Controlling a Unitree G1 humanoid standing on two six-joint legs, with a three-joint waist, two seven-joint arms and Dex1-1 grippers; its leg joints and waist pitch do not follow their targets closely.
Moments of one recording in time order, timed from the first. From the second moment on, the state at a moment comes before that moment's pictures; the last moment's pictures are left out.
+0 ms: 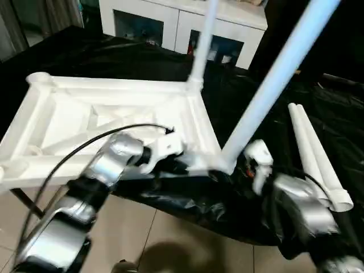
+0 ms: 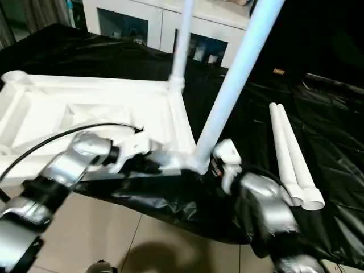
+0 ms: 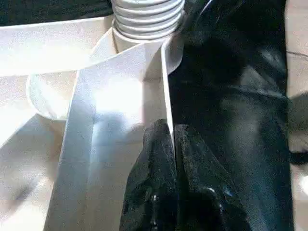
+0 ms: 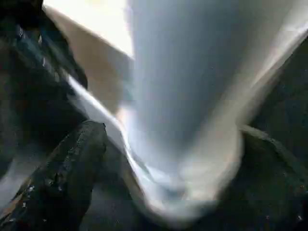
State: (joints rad) left arm -0.71 0.38 -0.37 0.62 0.07 0.06 -1.24; right arm -0.30 -0.35 0.09 0.45 0.23 0.03 0.89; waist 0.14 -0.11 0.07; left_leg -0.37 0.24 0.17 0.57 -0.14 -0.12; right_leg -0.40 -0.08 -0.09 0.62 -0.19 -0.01
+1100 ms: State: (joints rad) left arm -0.69 0.35 -0.40 0.52 0.11 0.13 -1.23; right arm -0.25 -0.34 0.11 0.29 0.24 0.14 0.88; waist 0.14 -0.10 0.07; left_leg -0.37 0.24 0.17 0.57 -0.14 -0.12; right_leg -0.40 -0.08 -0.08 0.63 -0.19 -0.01
